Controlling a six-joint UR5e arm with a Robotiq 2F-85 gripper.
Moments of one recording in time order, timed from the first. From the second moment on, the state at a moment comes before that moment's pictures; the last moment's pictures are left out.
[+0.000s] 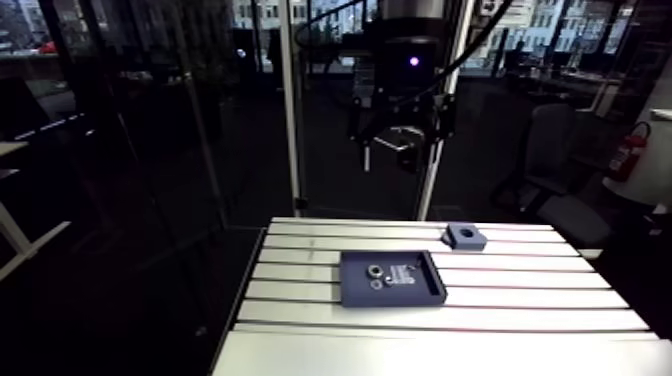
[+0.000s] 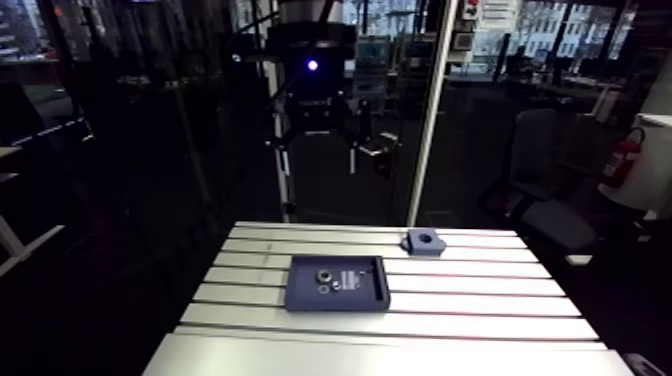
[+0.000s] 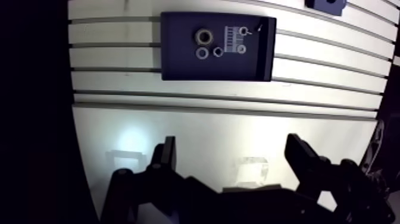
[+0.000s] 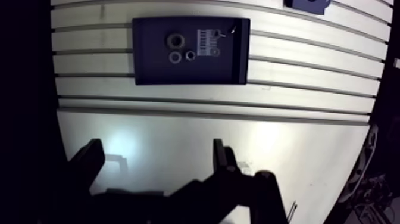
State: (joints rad) arm 0.01 -1.50 1.63 -1.63 -1.61 -1.64
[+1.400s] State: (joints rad) arm -0.03 -1.25 1.82 -2.07 -1.60 -1.69
